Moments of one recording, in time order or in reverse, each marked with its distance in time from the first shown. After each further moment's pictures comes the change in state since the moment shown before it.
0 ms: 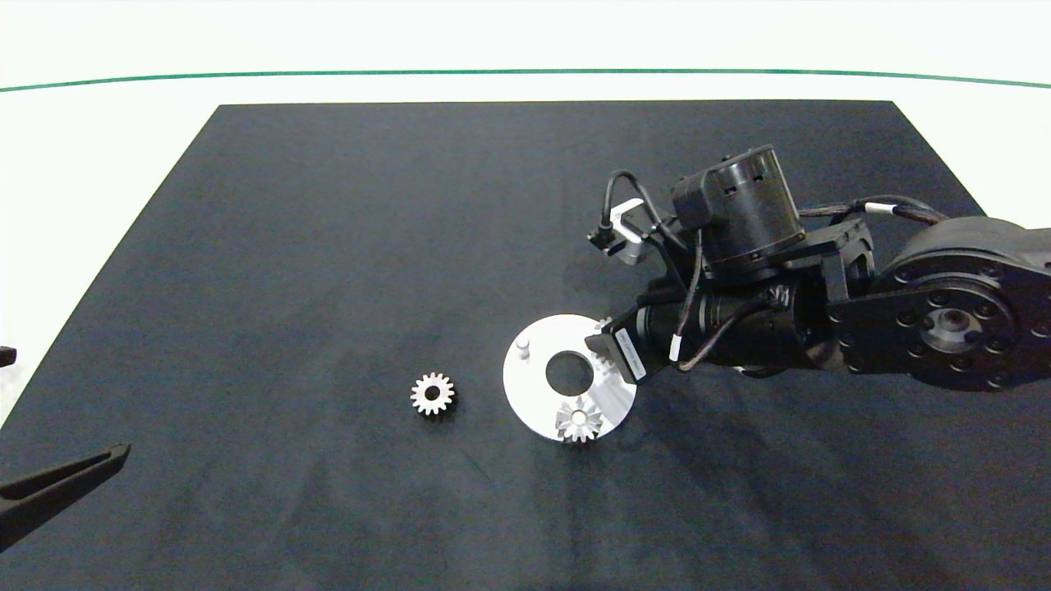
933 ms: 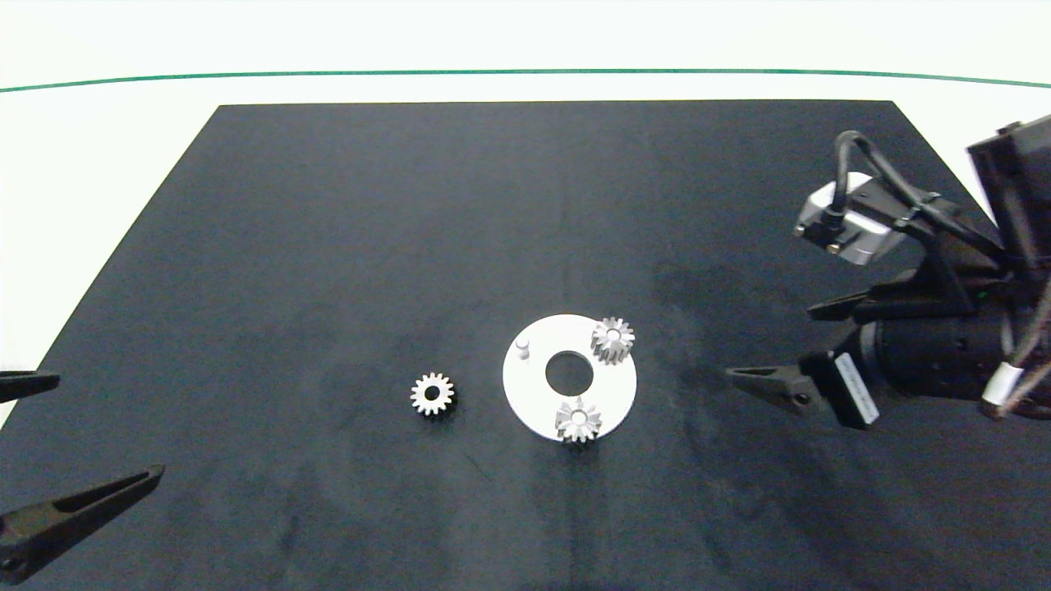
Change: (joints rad) left arm -0.001 0.044 0.047 -0.007 0.000 0.000; right arm -0.088 -0.401 0.214 0.222 -0.052 -0.061
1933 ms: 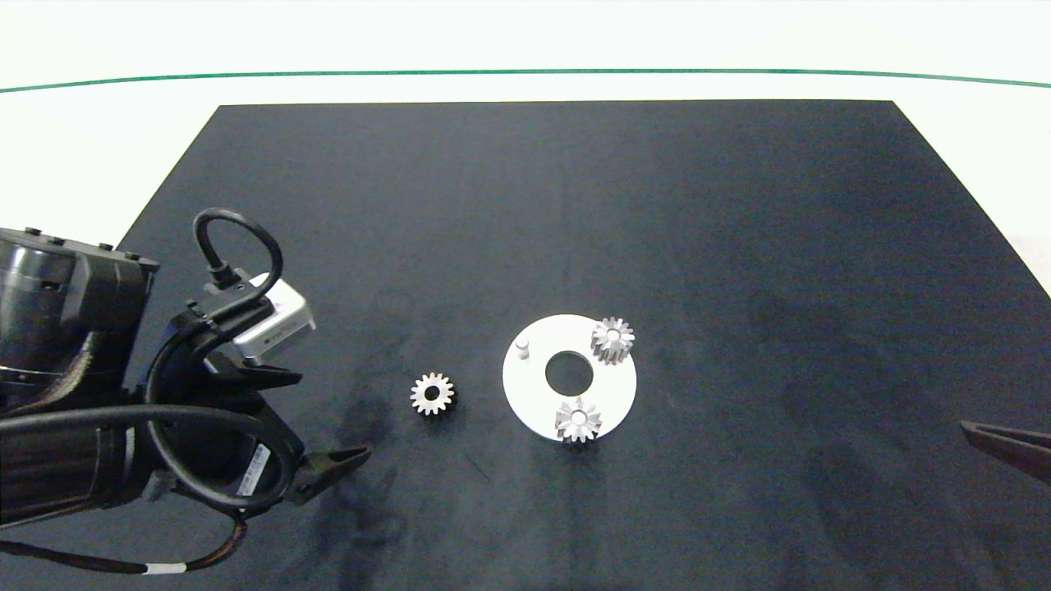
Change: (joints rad) left arm -0.252 0.417 0.075 -0.329 0.046 -0.068; right arm -0.164 -0.402 0.156 0.157 -0.005 -0.054
